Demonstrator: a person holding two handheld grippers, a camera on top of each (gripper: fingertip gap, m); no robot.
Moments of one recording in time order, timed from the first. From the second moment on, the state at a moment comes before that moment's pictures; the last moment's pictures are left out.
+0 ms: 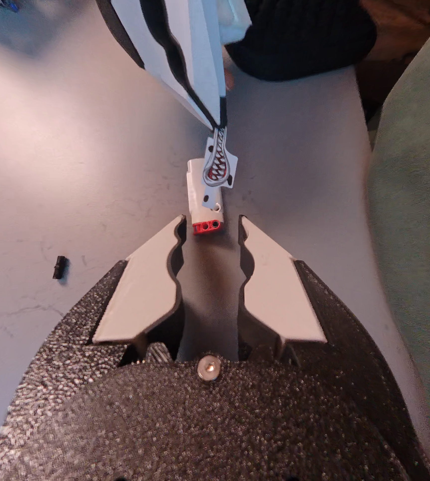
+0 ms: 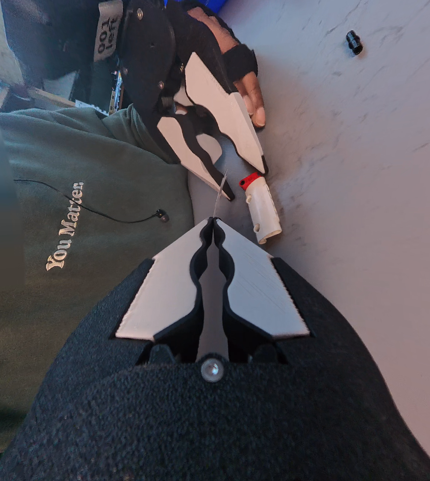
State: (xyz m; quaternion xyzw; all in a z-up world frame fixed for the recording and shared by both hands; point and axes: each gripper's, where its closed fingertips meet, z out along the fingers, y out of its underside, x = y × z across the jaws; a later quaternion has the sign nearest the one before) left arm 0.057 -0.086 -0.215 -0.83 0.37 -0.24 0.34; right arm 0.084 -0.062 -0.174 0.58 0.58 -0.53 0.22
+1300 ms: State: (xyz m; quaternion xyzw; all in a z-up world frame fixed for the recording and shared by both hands) left arm 0.069 -0.095 -0.147 -0.75 0.26 -0.49 0.37; right arm 0.096 -0.070 -0.146 0.52 0.66 -0.53 0.15
